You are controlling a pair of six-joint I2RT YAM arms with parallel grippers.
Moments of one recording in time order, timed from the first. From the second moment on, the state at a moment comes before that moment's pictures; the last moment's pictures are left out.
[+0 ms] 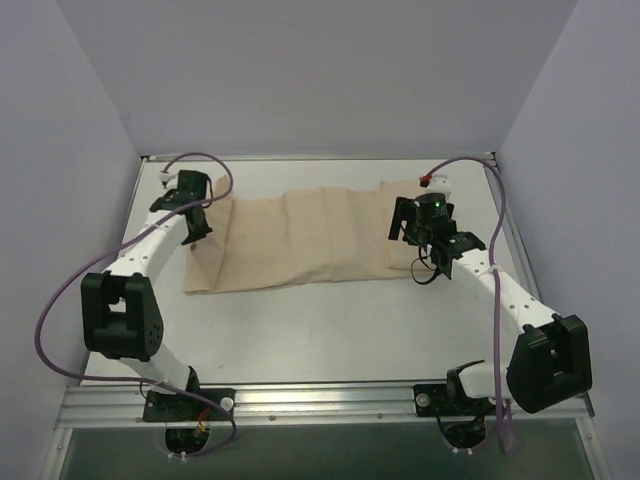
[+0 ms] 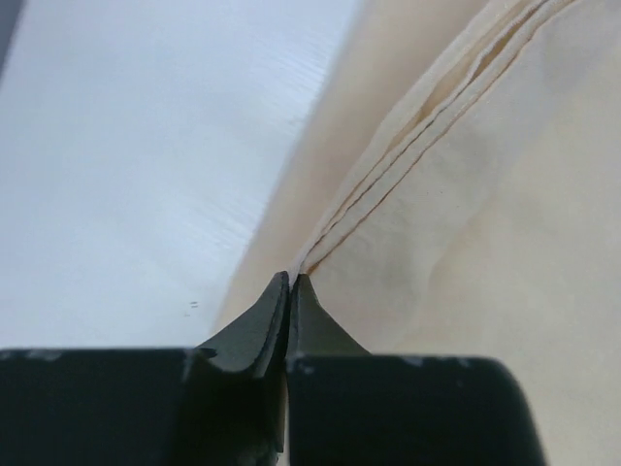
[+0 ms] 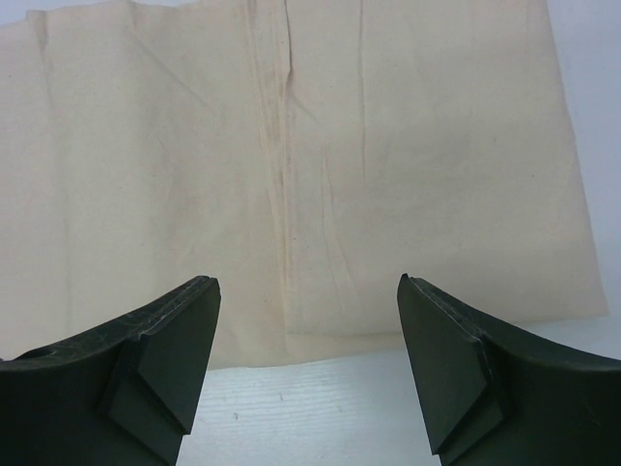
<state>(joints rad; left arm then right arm) -0.16 1.65 1.28 -0.67 -0.44 -0.47 0.31 1.30 0.91 -0.25 0.26 0.34</state>
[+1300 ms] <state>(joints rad) -0.11 1.45 1.00 -0.46 0.01 -0.54 0.39 1.80 1.10 -0.28 0.34 0.34</state>
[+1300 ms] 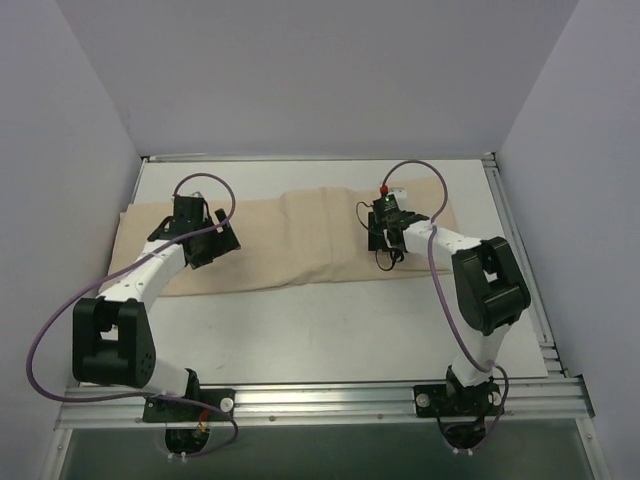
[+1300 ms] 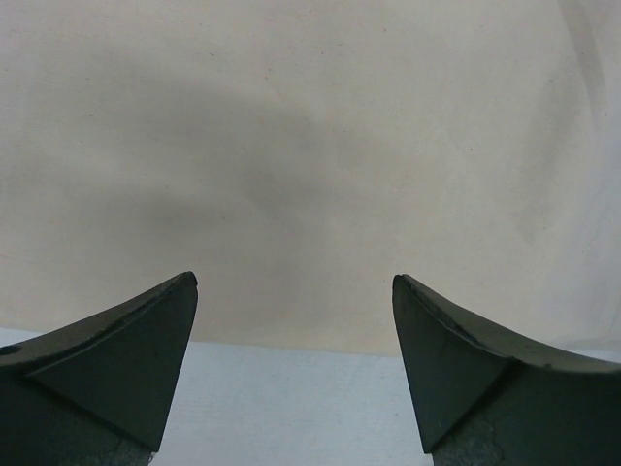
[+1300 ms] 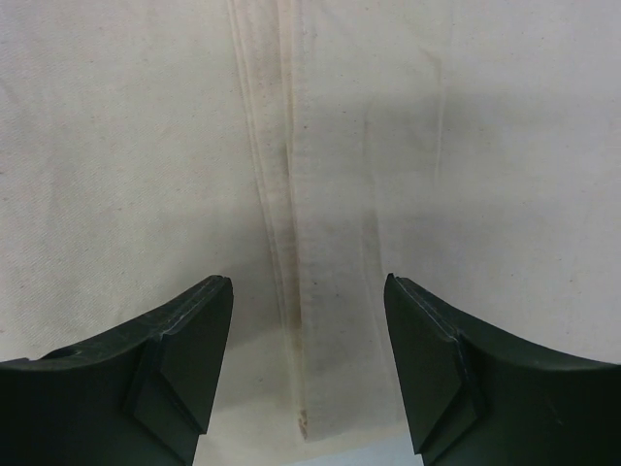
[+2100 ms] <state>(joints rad) -0.12 1.51 0.94 -0.36 0.03 -0.57 0.31 1.83 1.17 -0.35 0.47 0.33</state>
